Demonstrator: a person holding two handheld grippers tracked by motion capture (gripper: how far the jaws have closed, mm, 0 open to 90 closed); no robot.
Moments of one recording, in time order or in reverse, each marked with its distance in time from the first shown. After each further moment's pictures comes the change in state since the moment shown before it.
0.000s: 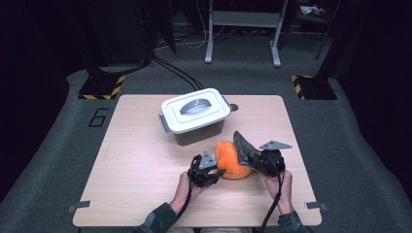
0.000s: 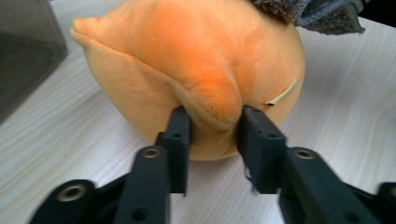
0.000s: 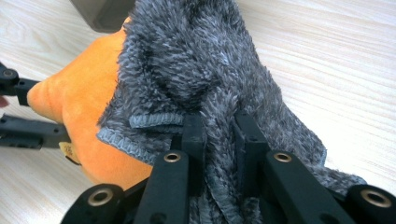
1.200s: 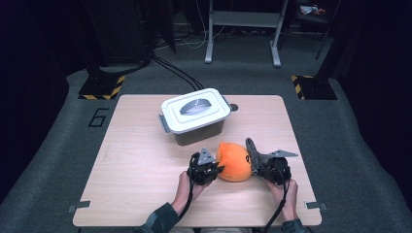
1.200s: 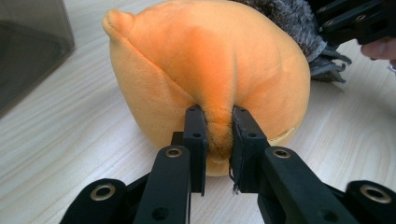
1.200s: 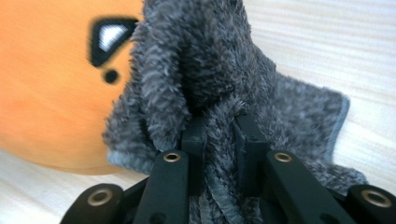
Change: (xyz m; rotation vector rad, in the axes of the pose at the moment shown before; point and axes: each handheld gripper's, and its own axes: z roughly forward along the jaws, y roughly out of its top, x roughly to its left) left arm 0.001 0.008 -0.007 -0.003 0.003 -0.082; right arm -0.024 -0.041 0.010 0.073 -0.038 0.089
